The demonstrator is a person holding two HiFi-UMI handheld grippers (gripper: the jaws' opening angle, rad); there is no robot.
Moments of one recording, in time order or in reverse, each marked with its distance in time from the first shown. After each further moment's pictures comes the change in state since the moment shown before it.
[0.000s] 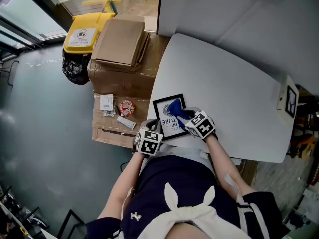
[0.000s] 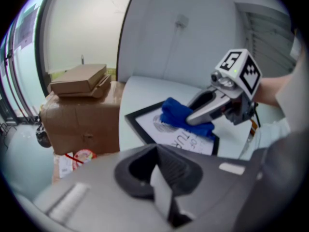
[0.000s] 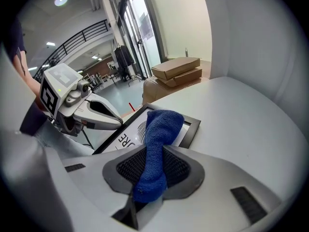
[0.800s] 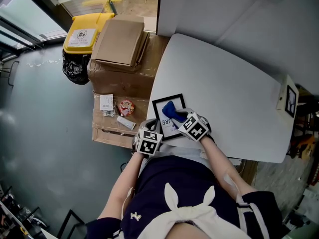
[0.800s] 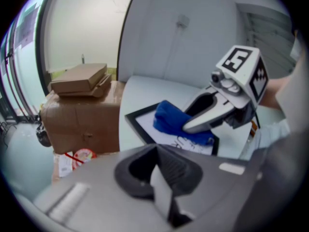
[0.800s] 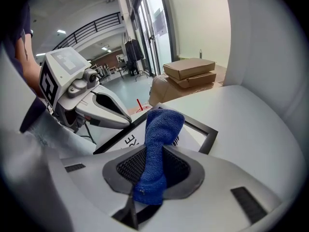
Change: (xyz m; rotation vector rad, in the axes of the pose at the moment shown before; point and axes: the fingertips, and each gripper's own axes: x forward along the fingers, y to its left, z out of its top) left arm 0.000 -0.001 0.000 -0.008 0.000 0.000; right arm 0.014 0.024 0.005 -0.136 0.040 0.019
